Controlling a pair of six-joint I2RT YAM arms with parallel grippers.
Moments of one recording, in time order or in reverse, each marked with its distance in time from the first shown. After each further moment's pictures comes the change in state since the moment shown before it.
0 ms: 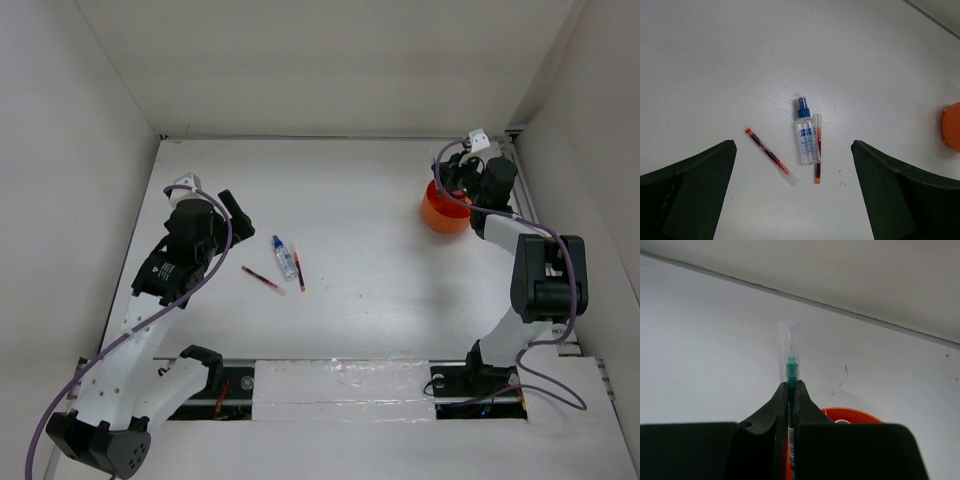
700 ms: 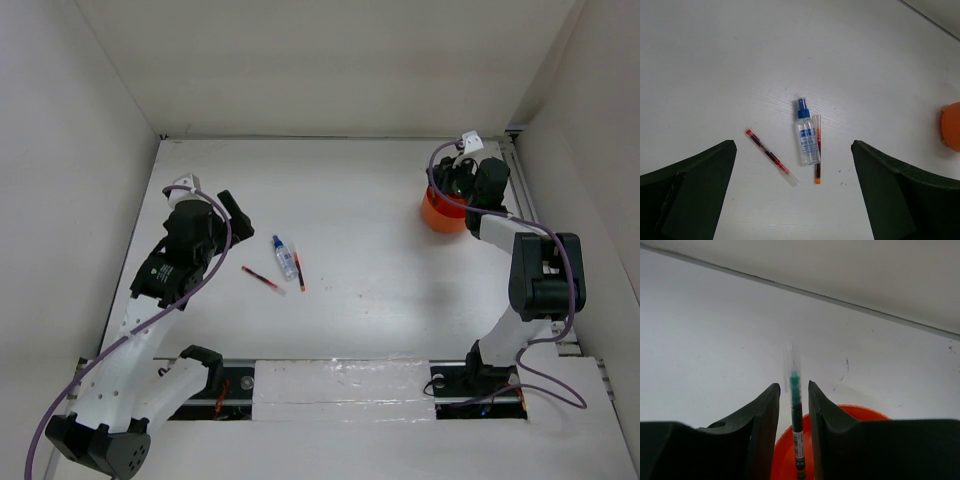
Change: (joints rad) left arm 0.000 -0.013 0.000 0.001 0.000 0.008; right arm 0.033 0.015 -0.001 -0.027 0.060 -0.022
